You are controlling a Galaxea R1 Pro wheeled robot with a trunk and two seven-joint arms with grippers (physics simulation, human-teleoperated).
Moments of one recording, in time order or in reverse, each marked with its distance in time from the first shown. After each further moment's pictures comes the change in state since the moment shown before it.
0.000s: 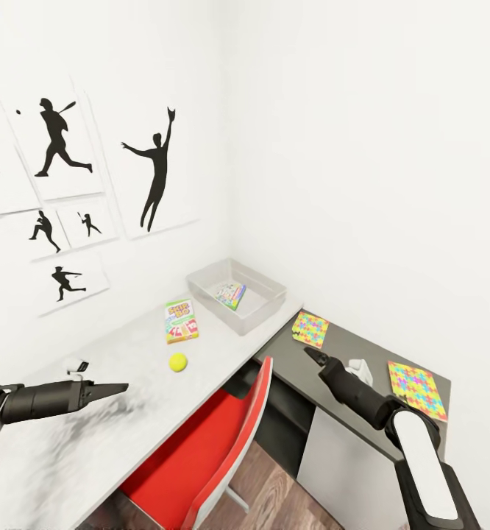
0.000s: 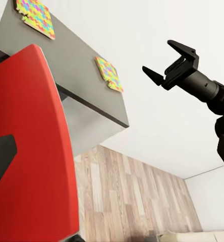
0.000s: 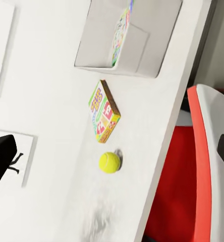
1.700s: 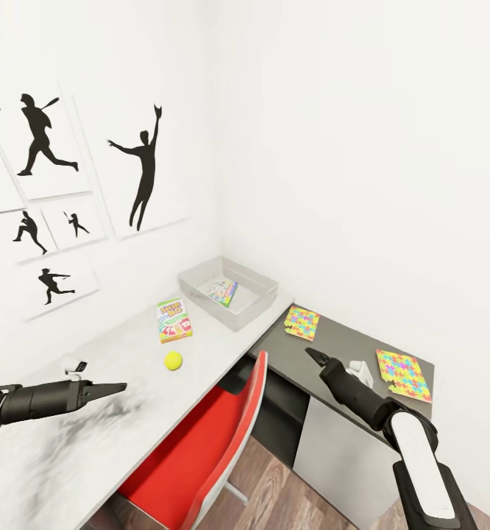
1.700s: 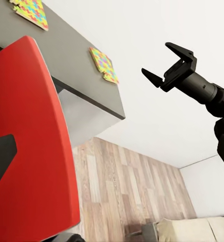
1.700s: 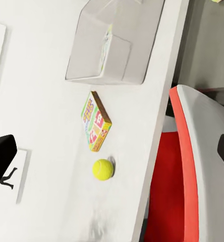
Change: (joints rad) left arm 0.000 0.004 0.007 0.005 0.000 -0.001 0.000; right arm 0.000 0.002 0.001 0.024 0.000 -0.039 0.000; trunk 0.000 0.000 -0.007
